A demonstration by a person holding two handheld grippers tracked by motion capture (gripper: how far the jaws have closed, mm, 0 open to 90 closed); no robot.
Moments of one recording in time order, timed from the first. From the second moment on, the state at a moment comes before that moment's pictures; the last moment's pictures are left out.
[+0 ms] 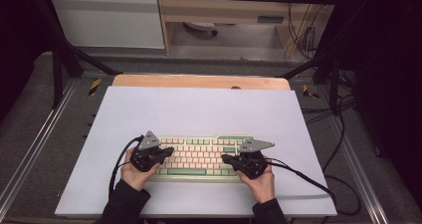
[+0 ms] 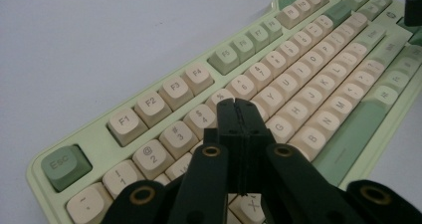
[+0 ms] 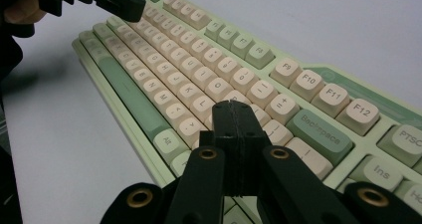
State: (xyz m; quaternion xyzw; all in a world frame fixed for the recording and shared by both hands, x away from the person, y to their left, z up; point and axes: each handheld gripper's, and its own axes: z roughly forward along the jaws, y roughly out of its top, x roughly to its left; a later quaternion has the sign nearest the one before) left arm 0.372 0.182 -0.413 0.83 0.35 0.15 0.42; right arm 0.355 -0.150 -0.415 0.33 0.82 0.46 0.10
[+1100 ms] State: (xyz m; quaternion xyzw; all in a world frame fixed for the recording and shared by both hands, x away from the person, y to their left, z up) left arm 0.383 0.164 -0.430 0.84 0.35 0.15 0.39; right arm 0.352 -0.158 -0.416 0.33 0.81 0.46 0.10
